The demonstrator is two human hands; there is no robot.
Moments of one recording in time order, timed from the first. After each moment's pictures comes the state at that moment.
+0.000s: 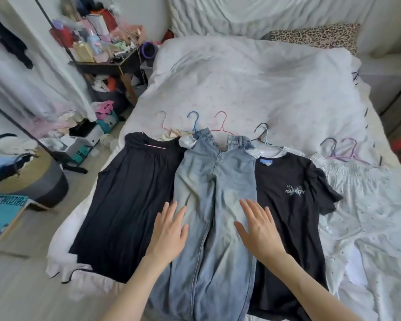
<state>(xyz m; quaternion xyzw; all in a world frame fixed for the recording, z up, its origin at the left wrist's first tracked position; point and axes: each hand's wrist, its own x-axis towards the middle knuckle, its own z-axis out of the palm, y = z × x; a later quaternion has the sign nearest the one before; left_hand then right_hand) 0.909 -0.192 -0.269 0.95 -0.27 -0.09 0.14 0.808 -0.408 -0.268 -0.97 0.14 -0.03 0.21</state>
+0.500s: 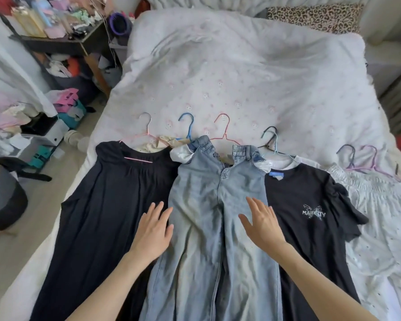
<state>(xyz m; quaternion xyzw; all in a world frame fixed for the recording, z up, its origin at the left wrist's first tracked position) 1.116 -0.206 -0.330 0.93 -0.29 -0.19 0.10 0.988 -0.454 -0.333 -0.94 0.25 0.04 0.23</state>
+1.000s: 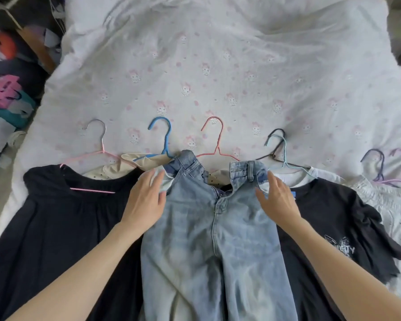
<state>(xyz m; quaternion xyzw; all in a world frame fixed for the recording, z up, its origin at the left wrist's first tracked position) 1.312 -0.342 -0.411 0.92 -0.36 -0.09 0.15 1.137 -0.603 -0.423 -0.91 0.36 0.05 0.20</state>
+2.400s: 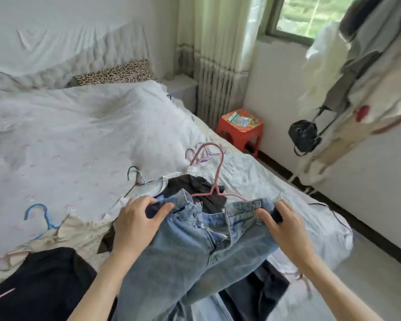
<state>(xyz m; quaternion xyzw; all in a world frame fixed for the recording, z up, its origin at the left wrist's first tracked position) 1.042 -0.410 -0.187 0.73 -0.58 -0.06 0.36 0.735 -0.470 -0.179 -0.75 0.54 -0.36 0.14</state>
